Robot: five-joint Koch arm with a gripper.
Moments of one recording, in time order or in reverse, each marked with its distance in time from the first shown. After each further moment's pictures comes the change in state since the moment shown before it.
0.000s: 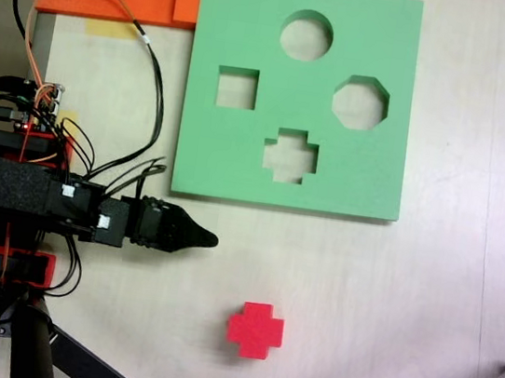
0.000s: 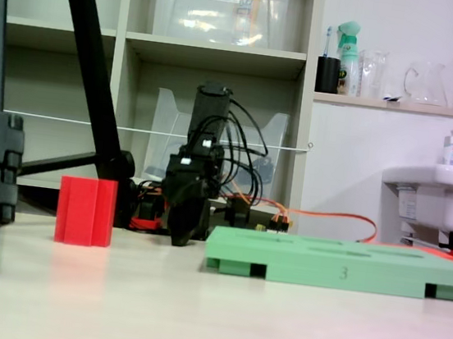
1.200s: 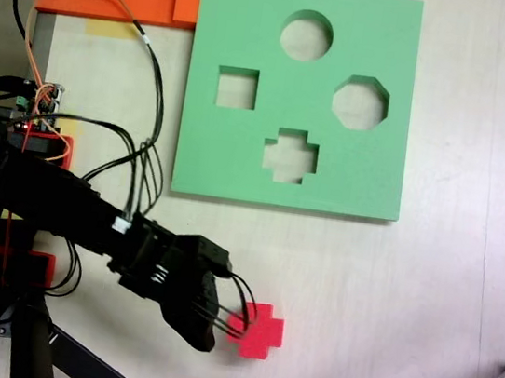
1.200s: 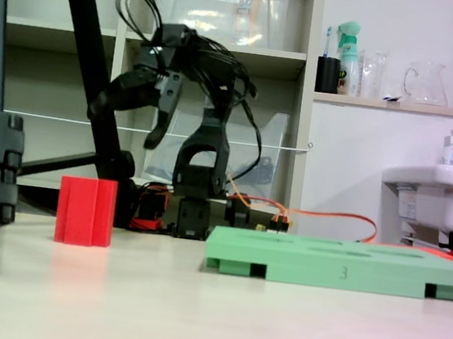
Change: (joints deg) arm 18.2 -28.9 -85.1 79.1 51.8
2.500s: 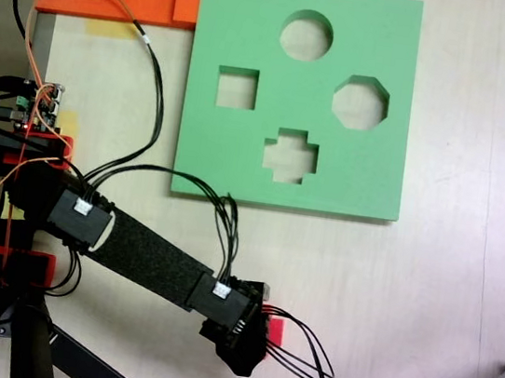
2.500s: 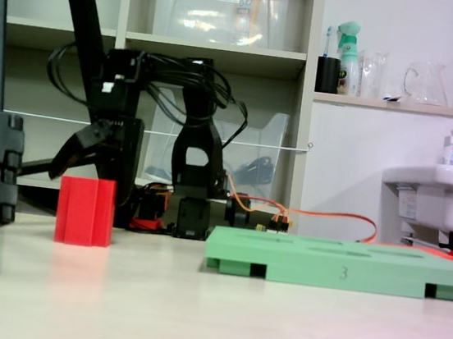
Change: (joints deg) arm 1.5 -29.4 -16.2 4.8 -3.1
